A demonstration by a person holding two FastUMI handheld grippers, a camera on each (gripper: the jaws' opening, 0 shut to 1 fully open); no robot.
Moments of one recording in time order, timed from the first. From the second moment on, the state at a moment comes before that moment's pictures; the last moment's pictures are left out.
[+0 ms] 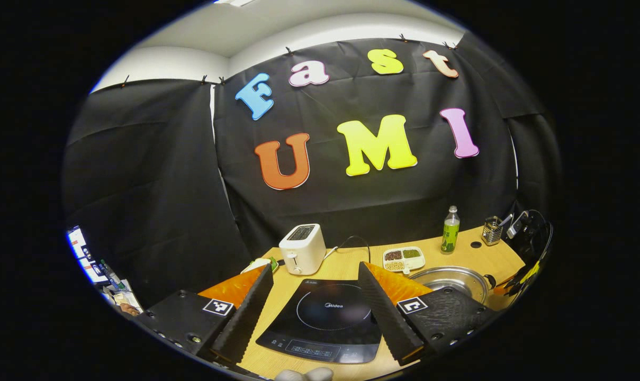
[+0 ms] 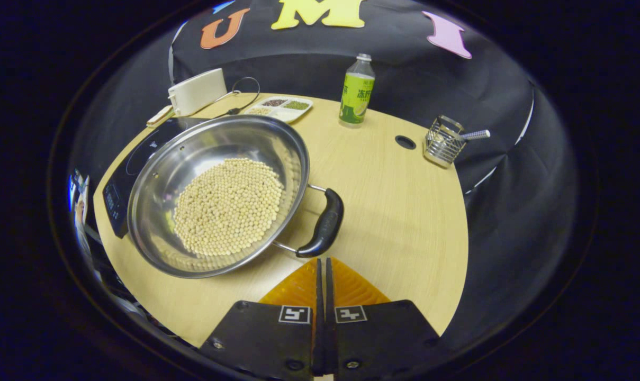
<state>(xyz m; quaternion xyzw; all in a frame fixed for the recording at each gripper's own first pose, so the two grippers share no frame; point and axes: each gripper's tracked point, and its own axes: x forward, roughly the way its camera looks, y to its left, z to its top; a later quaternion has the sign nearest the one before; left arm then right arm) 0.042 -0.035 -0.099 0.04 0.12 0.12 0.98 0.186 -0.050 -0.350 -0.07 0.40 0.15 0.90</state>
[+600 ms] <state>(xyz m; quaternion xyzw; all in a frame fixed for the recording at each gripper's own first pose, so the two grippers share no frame) 0.082 -0.062 -0.185 0.01 0.20 0.06 0.98 0.169 -0.069 -0.324 -0.02 0.36 0.14 0.92</state>
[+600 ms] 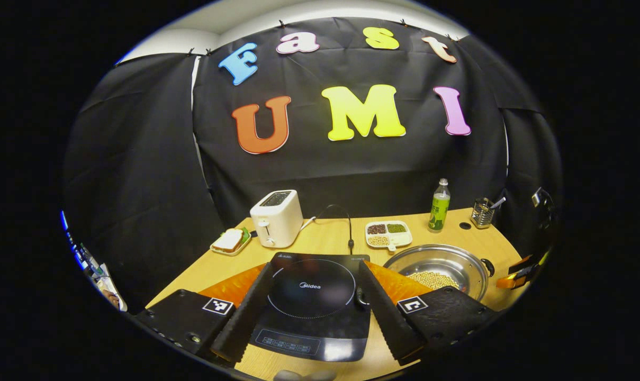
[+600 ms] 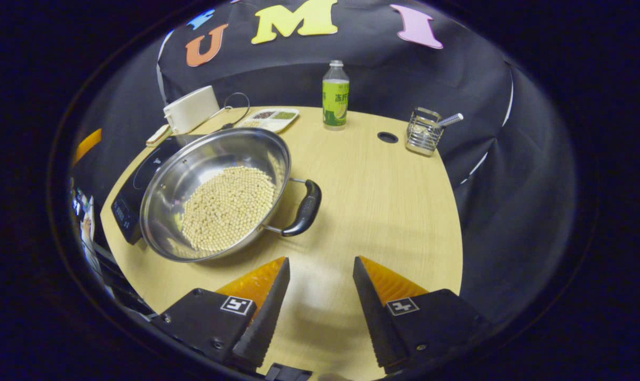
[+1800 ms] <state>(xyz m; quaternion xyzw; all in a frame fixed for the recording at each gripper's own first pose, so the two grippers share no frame) 0.153 -0.133 -0.349 -0.04 0.36 -0.01 0.93 0.241 -0.017 -0.319 0.04 0.37 0.14 0.92</state>
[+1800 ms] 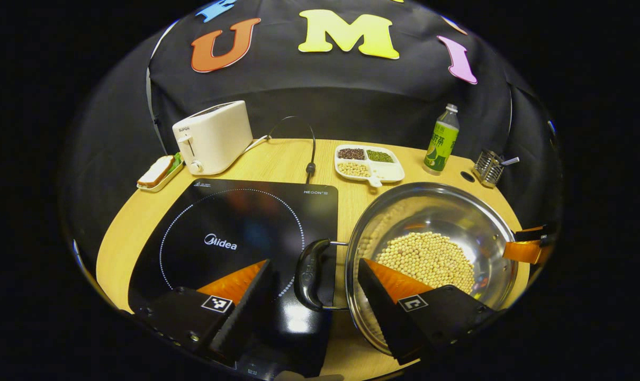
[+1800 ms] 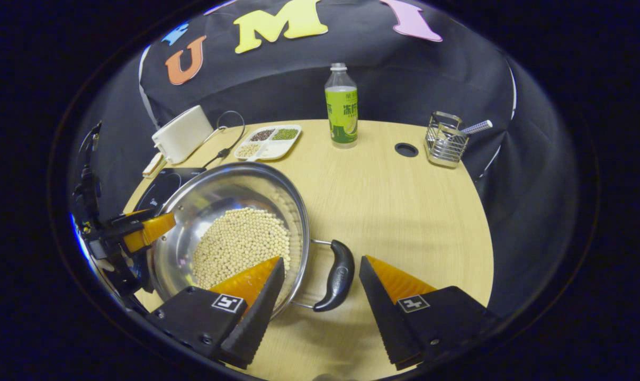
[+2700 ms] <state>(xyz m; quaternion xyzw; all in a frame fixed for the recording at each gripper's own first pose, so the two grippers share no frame) 0.150 -0.145 -0.351 -0.01 0.38 0.01 0.92 0.242 -0.014 -0.338 0.02 0.40 0.11 0.91</state>
